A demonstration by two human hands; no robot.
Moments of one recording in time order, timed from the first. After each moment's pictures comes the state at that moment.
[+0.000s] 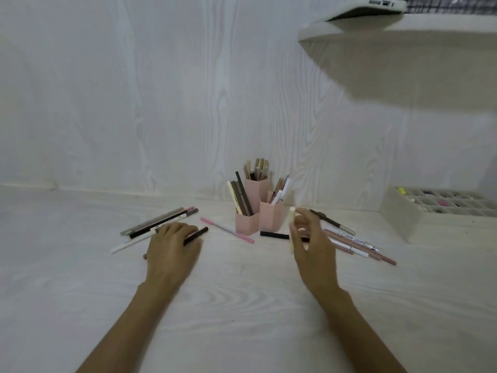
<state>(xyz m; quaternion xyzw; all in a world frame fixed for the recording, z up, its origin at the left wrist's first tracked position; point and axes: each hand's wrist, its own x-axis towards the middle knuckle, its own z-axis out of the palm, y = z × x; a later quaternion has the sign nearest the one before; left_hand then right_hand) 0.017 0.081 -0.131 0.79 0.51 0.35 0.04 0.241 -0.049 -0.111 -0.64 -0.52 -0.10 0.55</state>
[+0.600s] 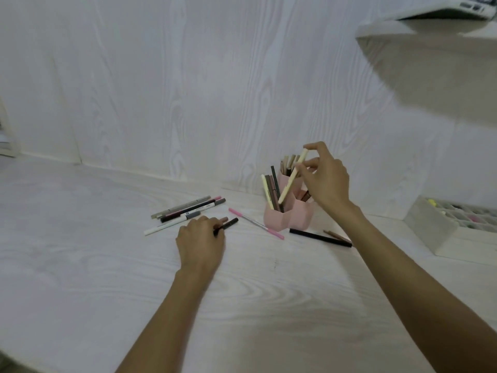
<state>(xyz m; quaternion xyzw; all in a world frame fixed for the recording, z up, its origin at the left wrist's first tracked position) 0.010 0.090 -0.135 0.74 0.58 0.33 0.10 0.223 0.043 -0.007 -0.70 -0.57 -0.14 0.41</state>
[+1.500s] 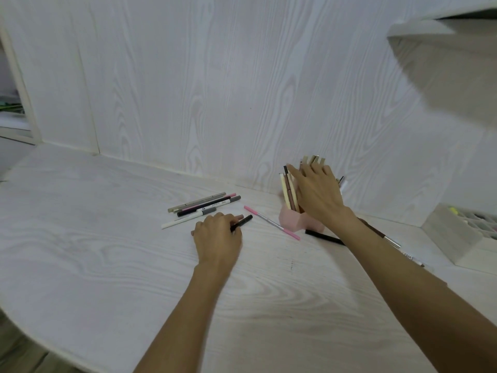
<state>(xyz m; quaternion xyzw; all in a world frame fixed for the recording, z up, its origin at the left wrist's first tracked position) 0.012 0.094 -0.140 0.72 0.58 0.36 0.14 0.213 0.077 -0.041 -0.68 -0.65 -0.33 0.02</state>
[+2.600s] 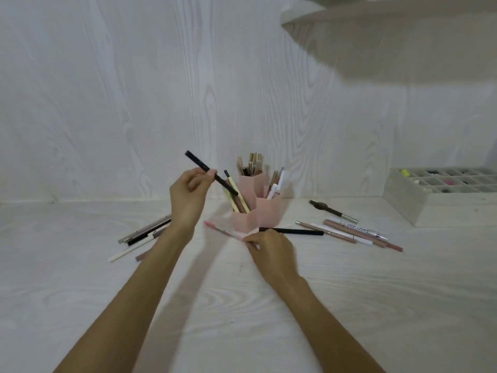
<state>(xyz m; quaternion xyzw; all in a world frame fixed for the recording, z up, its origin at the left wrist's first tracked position) 0.075 0.089 -0.043 0.58 0.37 0.56 0.47 0.206 -0.004 -0.135 -0.73 -0.60 -0.04 0.34</state>
